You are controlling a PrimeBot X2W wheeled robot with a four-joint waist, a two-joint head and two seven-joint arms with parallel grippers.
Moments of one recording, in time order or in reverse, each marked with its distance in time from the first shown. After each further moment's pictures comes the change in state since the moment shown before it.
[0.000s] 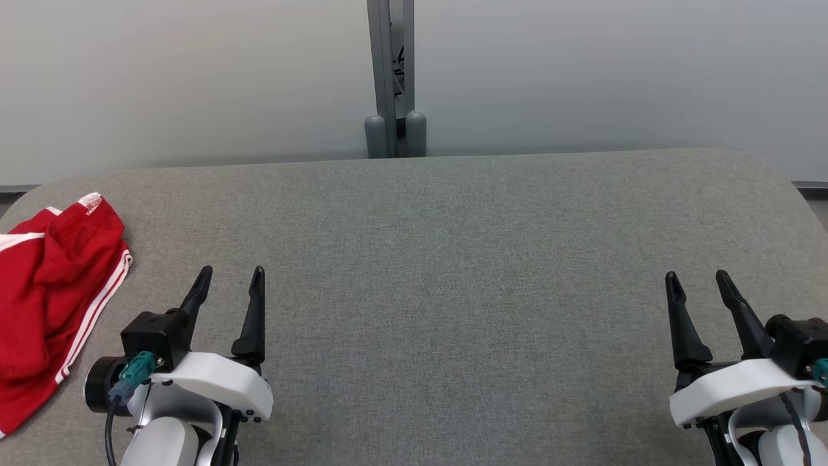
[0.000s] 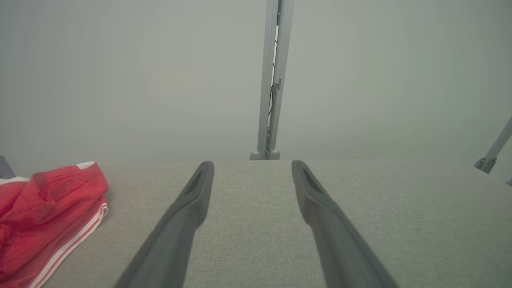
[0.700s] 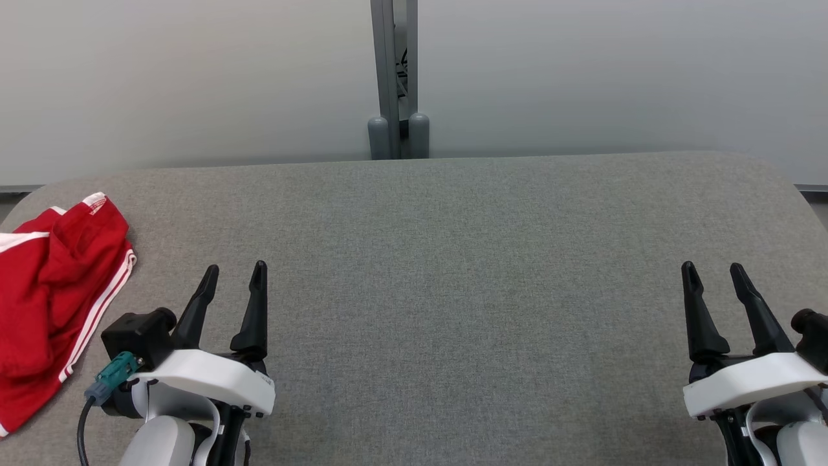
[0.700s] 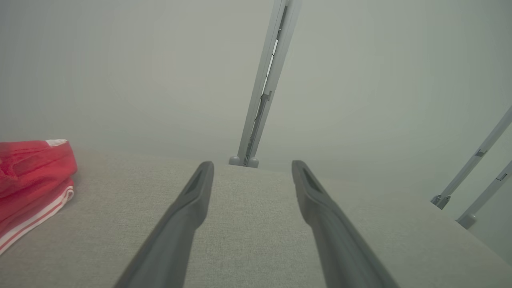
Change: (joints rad) left arm 0.001 -0.031 0.026 -0.006 -0.163 -0.055 -0.009; right arm 0.002 -0.024 -0.007 -0.035 0.124 -0.001 0.017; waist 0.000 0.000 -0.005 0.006
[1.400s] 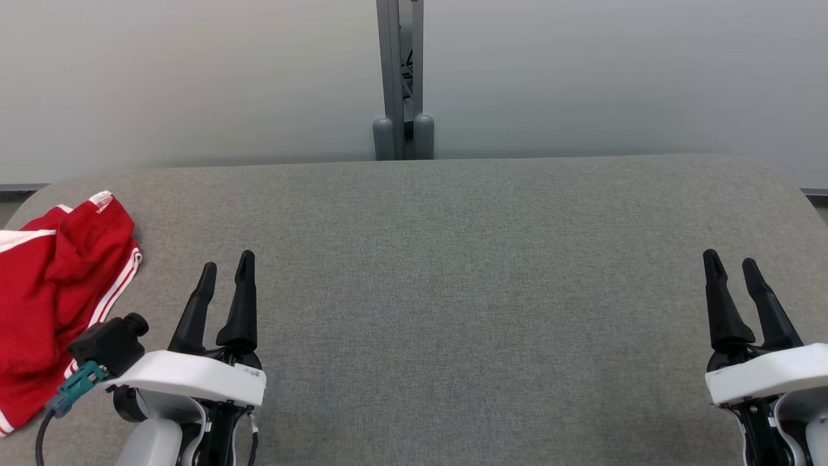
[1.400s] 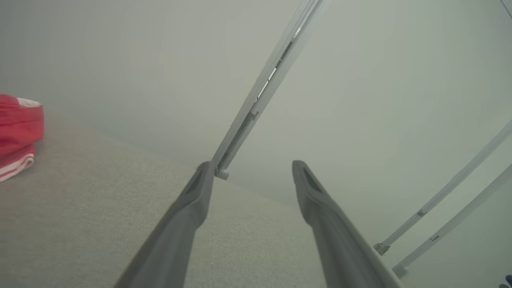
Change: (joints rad) left arm 0.017 -0.039 0.054 -0.030 -0.249 -0.074 -0.010; right arm 0.000 -0.019 -0.019 -0.037 0.273 0.000 0.057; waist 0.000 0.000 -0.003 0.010
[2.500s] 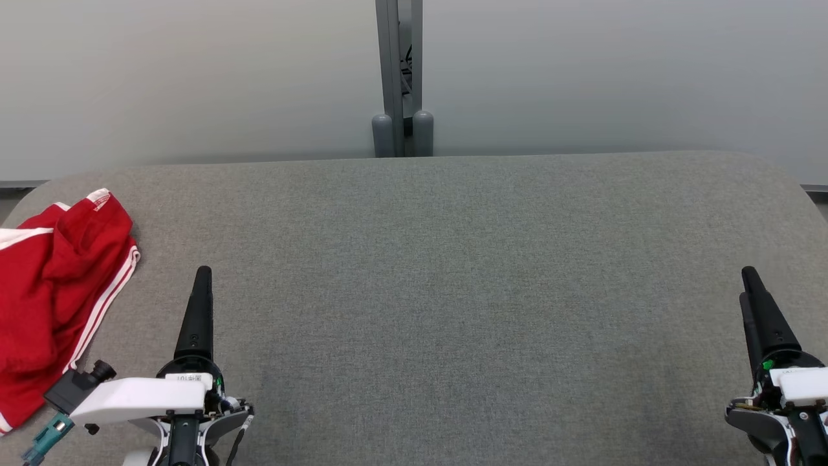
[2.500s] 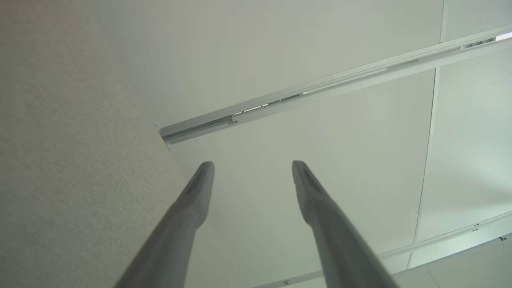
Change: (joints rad) left arm 0.049 -0.043 0.071 0.011 -0.675 -0.090 0.054; right arm 0.021 0.046 -0.107 0.054 0.720 0.000 0.150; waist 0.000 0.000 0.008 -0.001
